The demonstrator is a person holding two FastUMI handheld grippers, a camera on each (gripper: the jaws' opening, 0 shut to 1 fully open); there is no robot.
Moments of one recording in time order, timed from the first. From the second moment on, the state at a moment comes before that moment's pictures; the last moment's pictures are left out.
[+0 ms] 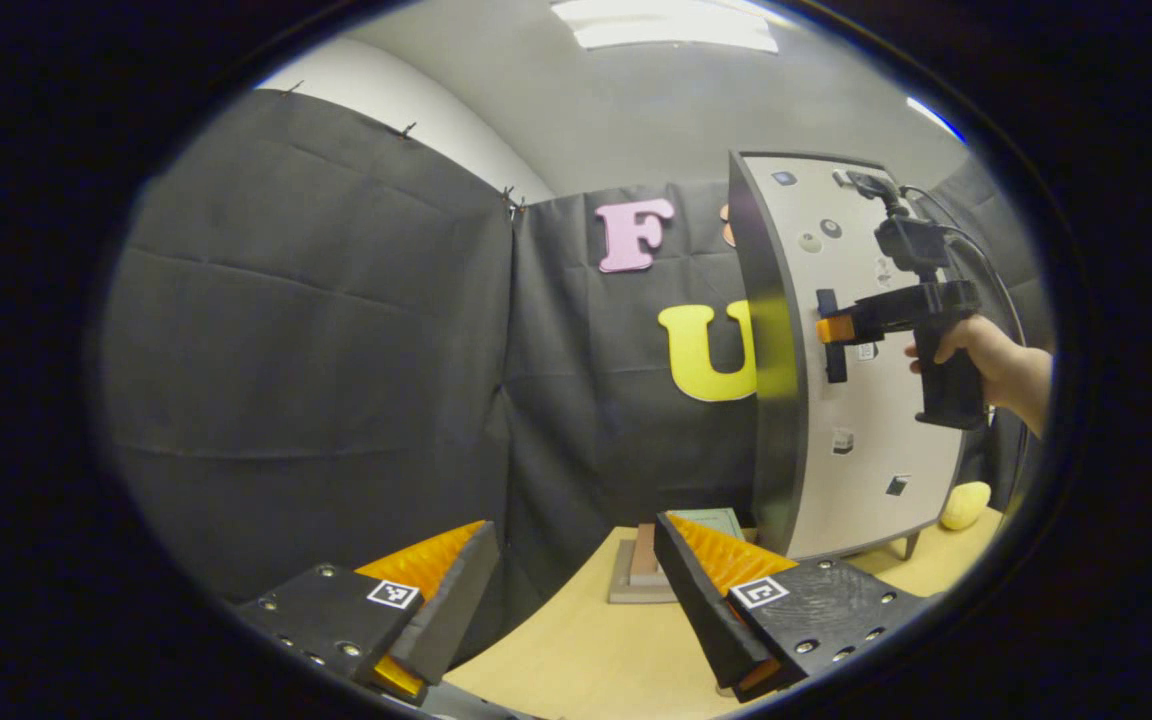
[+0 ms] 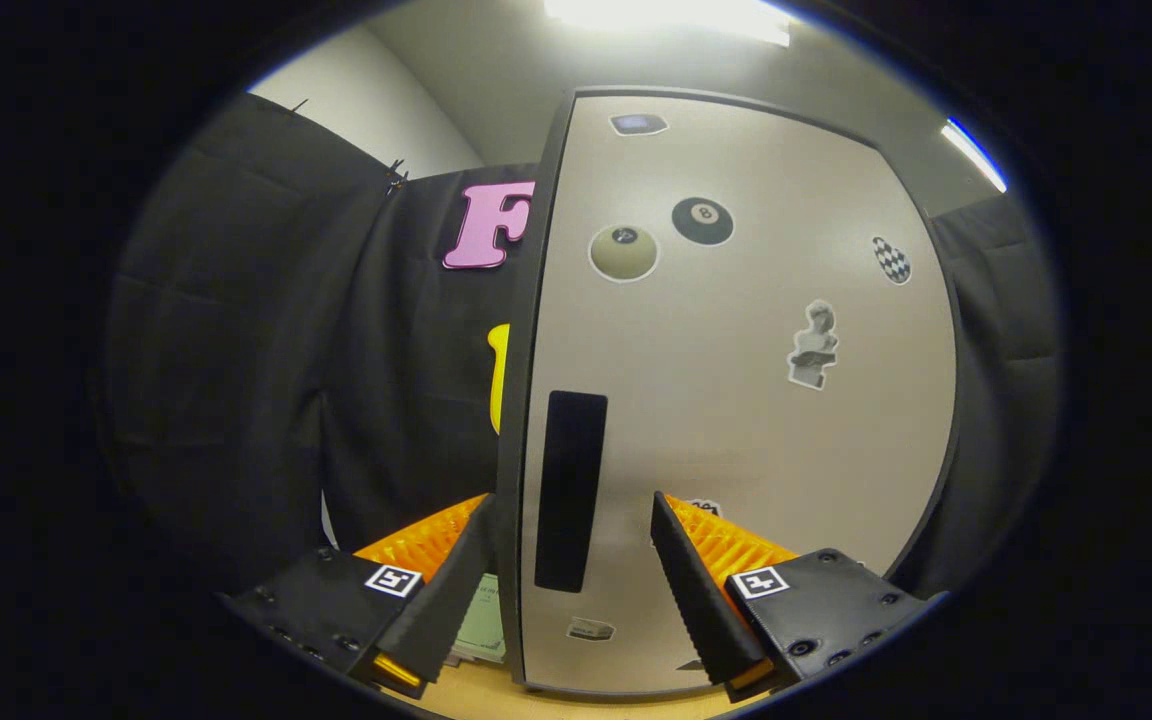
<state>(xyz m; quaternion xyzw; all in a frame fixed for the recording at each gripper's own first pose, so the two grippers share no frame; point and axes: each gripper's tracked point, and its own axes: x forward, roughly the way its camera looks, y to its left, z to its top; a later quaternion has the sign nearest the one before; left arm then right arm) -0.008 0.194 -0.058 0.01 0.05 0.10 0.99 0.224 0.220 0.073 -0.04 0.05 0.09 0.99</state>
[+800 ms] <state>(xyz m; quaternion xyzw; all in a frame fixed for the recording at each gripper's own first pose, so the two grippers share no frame) -0.005 0.205 -0.064 0.00 0.06 0.11 0.99 0.236 0.223 0.055 -0.01 0.13 0.10 0.99</state>
